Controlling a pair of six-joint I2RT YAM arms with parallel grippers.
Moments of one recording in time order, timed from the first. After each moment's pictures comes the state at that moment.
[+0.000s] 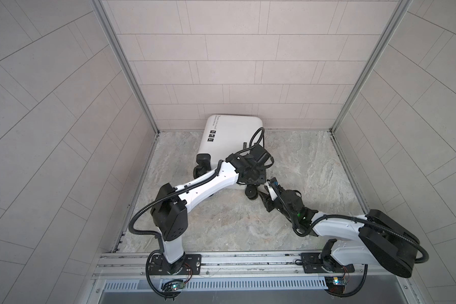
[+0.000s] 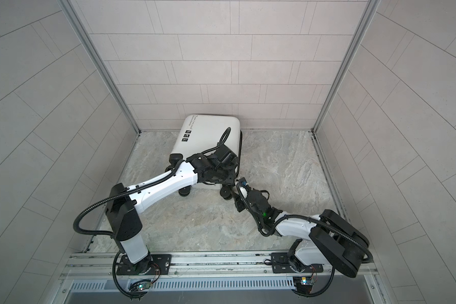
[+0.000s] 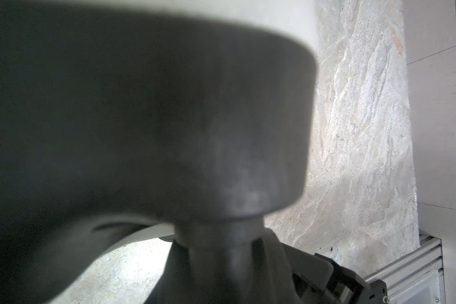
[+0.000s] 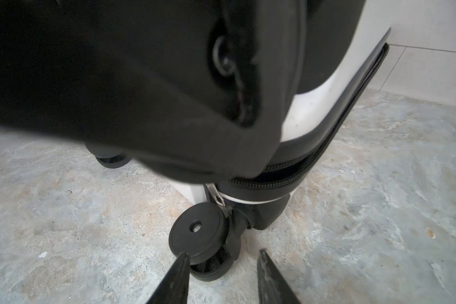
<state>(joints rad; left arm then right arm) -0.86 1.79 1.62 -0.86 -0.05 -0.72 0.76 1.35 0.36 0.65 0.15 0.13</state>
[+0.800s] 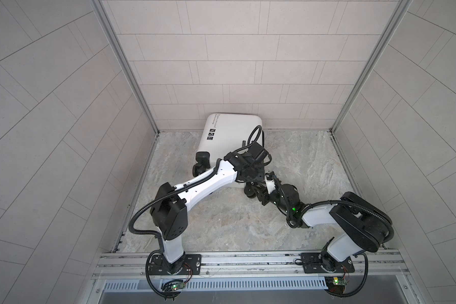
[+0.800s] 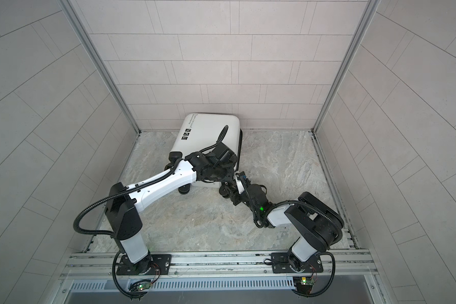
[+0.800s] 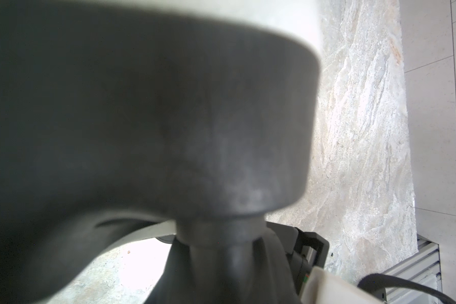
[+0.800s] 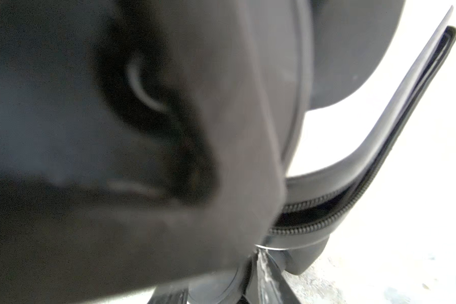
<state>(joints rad) -0.84 1.79 1.62 -0.84 -0.04 -0.71 0.65 1.59 0.40 0.95 -0.07 0.24</state>
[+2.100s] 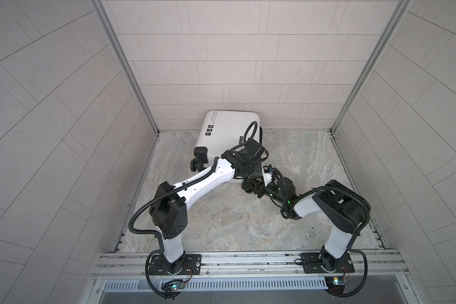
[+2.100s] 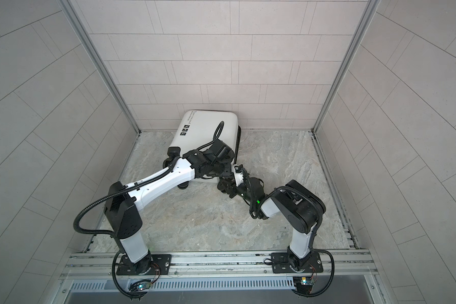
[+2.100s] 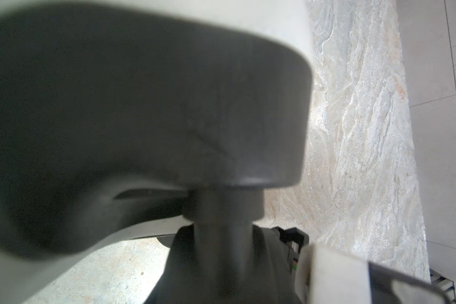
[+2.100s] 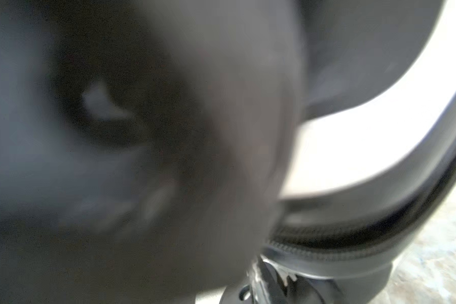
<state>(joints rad) -0.81 1.79 1.62 -0.81 -0.09 -0.70 0.59 1.79 0.52 1.14 -0.26 0.38</state>
